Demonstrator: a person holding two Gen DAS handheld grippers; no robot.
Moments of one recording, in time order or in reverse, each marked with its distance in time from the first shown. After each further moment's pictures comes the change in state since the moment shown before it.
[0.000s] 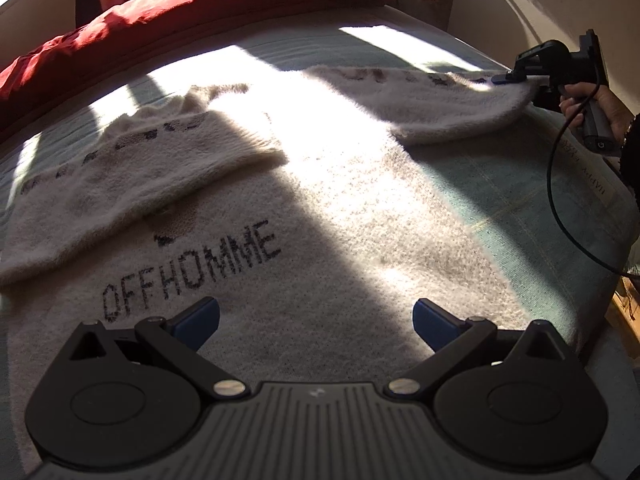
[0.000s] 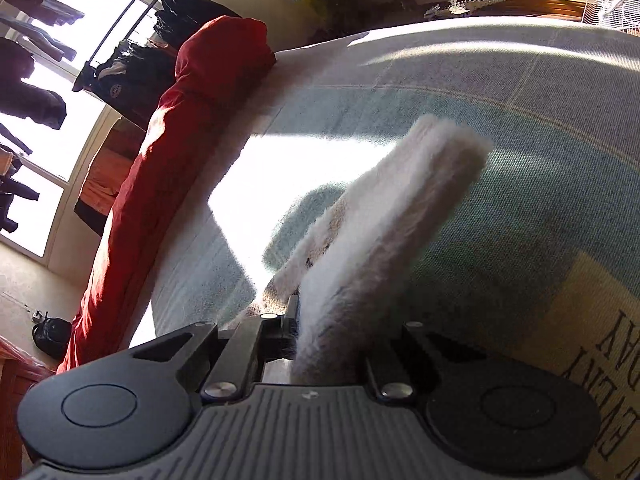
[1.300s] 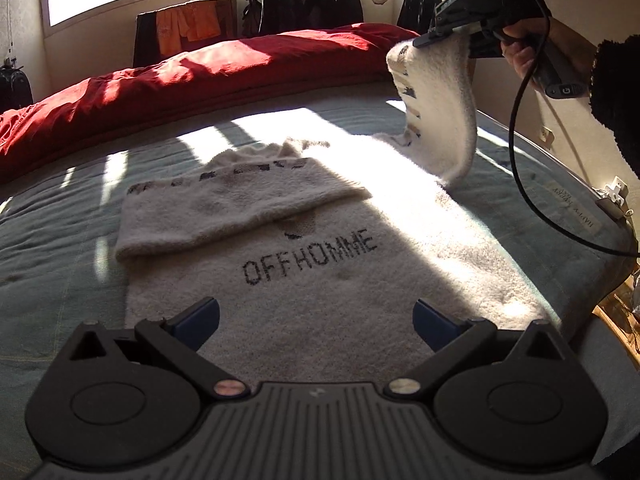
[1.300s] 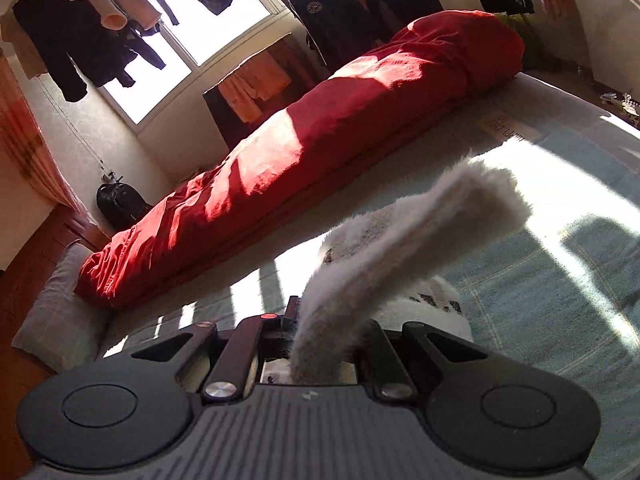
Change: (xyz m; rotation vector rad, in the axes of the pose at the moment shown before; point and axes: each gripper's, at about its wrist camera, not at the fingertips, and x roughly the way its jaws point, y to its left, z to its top) left arm -0.112 0.081 -0.071 -0.069 -0.208 0.047; right arm -0.042 0.298 -0.116 -0.465 0.109 0.159
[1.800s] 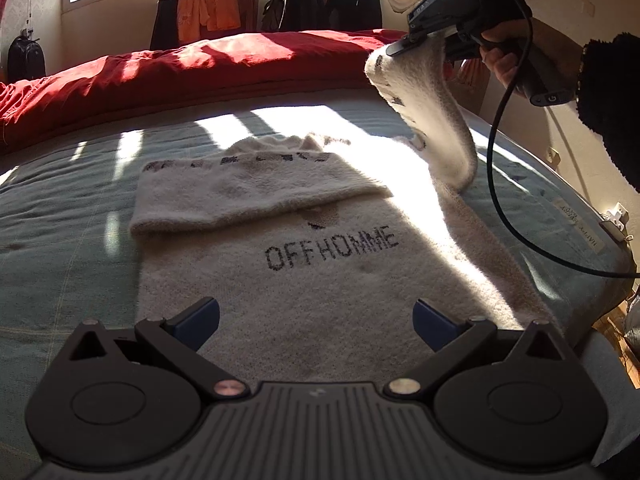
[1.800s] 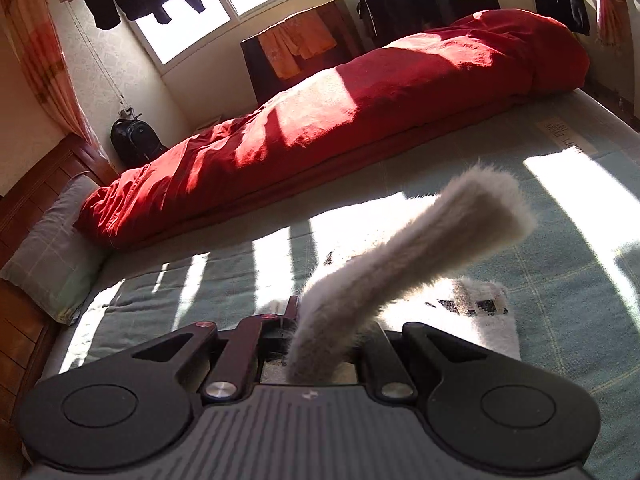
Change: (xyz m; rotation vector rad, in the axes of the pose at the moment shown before) left arm -0.001 0.032 -0.016 -0.092 -0.005 -0.005; right arm 0.058 0.083 -0.024 -0.183 0.104 -0.011
